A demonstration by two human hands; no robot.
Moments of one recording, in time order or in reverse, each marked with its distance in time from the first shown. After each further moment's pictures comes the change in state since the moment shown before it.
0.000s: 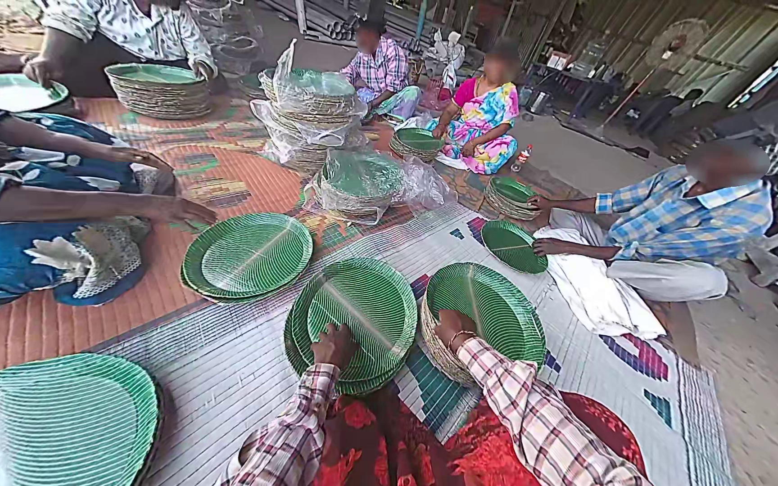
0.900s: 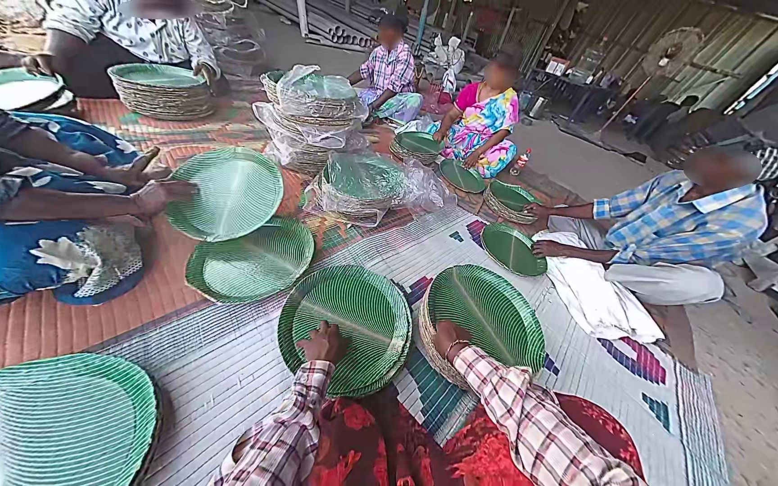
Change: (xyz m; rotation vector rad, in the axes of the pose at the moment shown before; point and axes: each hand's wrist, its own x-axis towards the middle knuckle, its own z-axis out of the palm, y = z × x) left_hand 0.002 -0.008 -0.011 0.055 0.059 -0.053; right_hand -0.003 -0.004 0.016 -0.010 -0.102 0.014
